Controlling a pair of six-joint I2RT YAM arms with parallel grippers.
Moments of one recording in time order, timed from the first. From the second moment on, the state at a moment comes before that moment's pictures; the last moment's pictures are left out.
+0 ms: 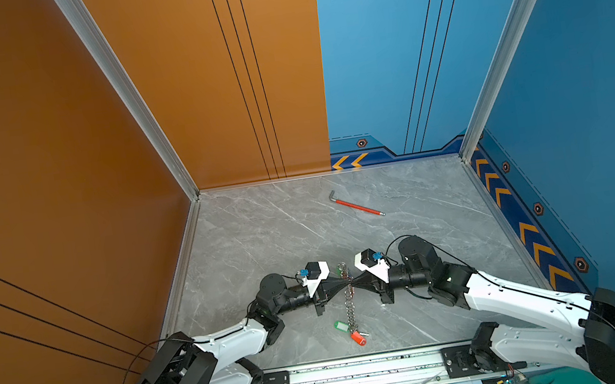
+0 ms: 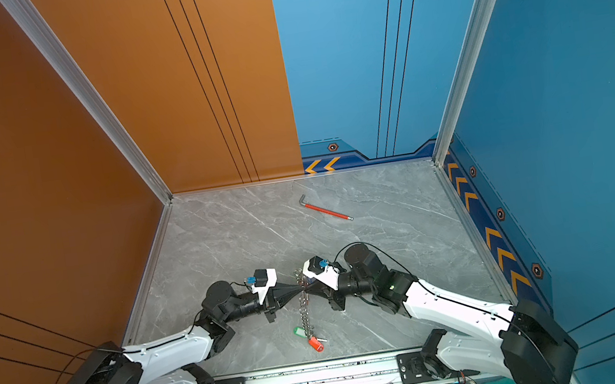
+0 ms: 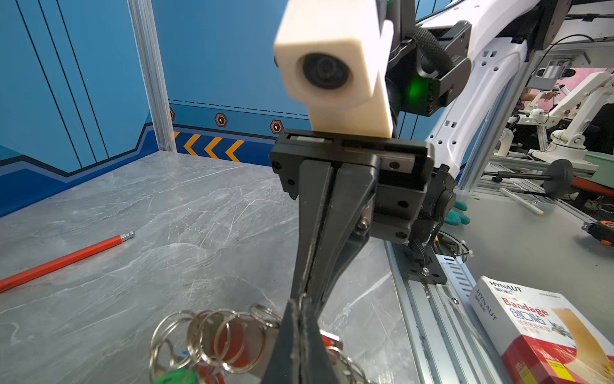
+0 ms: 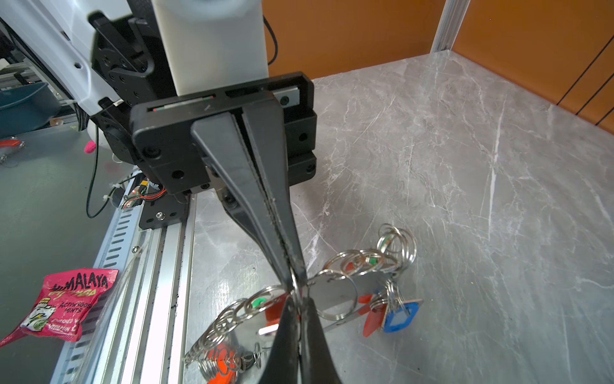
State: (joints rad) left arm -0.63 1.23 0.24 0.99 0.75 -0.07; right arm 0.78 1.11 0.60 0.03 -0.52 -0.17
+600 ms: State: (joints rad) left arm -0.62 1.19 0.24 0.88 0.70 -0.04; right arm 0.92 1.23 0.93 -0.48 -0.22 -0.31
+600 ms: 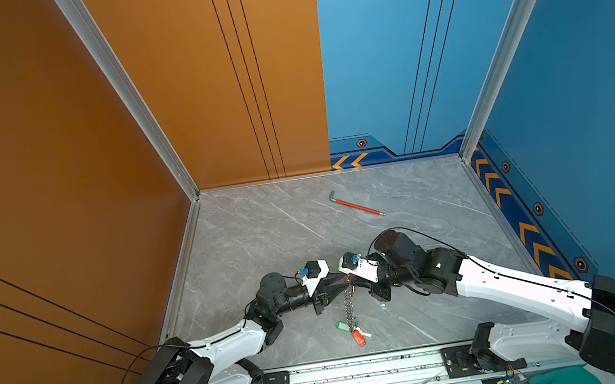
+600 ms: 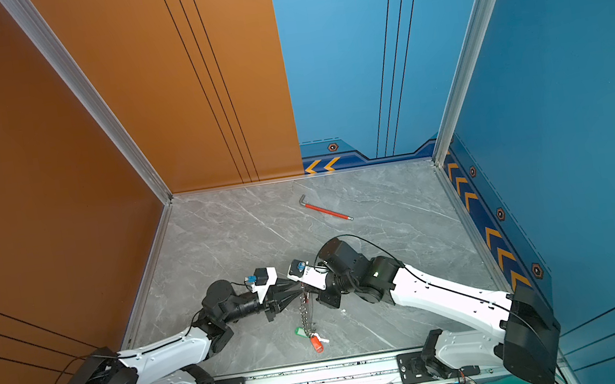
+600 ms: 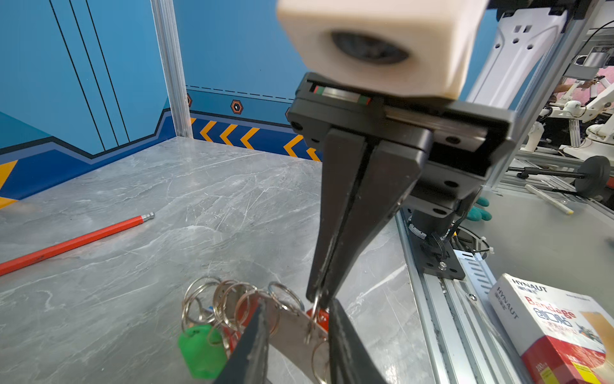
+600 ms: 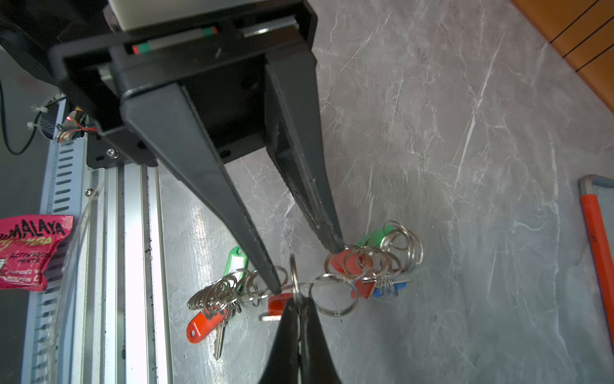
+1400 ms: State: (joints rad) left arm -0.62 1.23 0.27 0.88 0.76 -0.05; right arm 0.94 1.30 1.03 -0.61 -0.16 -0.38
